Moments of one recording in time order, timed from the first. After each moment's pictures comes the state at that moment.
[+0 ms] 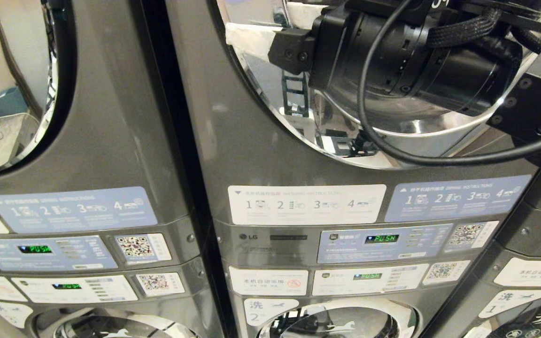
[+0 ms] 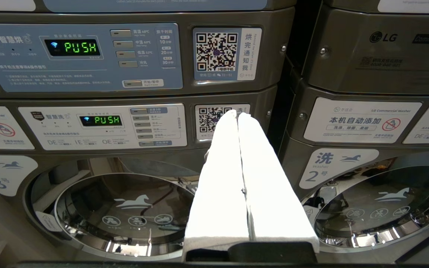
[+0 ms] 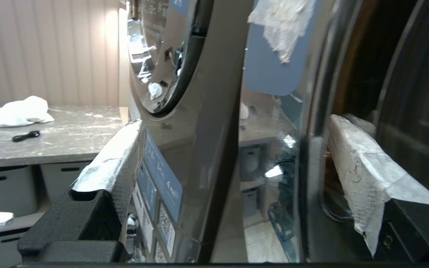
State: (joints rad) left arm 0.00 0.00 0.00 0.00 0.00 0.00; right arm 0.72 1.79 -1.60 -0.47 0.46 -0.09
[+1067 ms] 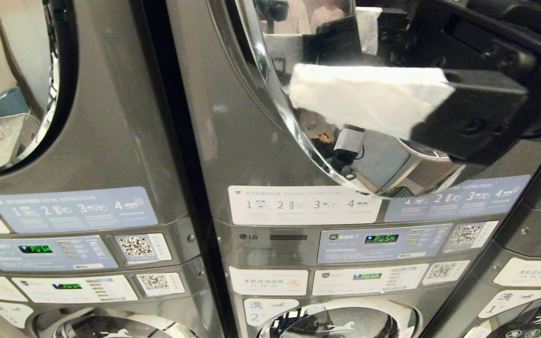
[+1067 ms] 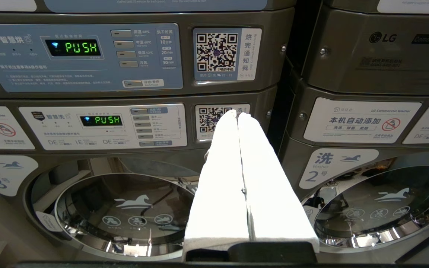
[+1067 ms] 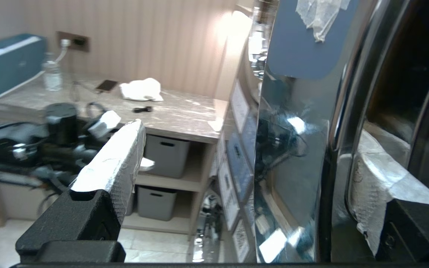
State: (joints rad) left arm 0.00 0.00 0.00 0.00 0.00 0.00; right arm 0.75 1.51 -1.25 -0.45 0.78 -0.11
